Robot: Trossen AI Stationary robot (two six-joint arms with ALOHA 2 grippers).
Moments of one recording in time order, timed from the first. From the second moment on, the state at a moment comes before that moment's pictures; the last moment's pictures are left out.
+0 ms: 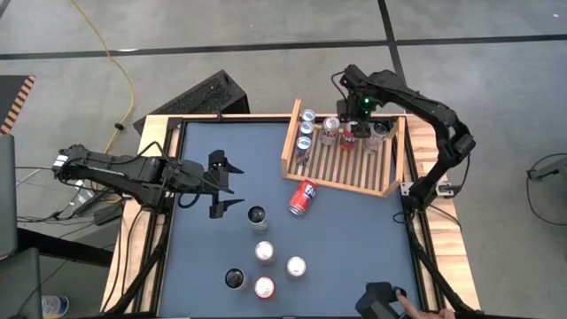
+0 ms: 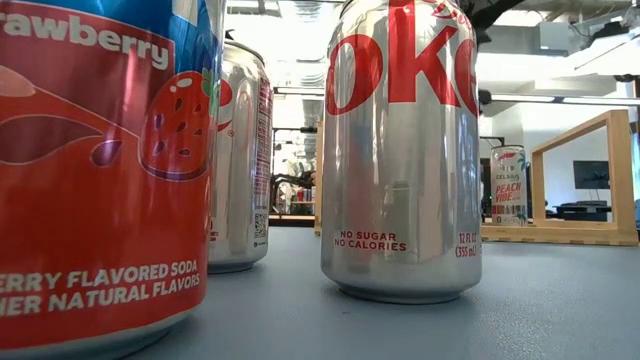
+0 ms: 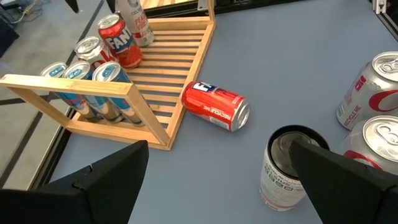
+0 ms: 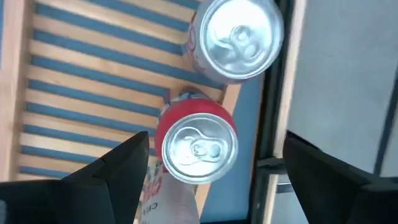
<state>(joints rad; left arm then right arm) -0.16 0.98 0.91 -0.43 -0.29 0.06 -0.81 1.65 1.55 -1.20 0.03 -0.86</state>
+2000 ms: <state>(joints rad) -0.16 0.98 0.91 -0.41 -0.29 0.04 -0.64 1.41 1.06 -0.78 0.14 -0.36</state>
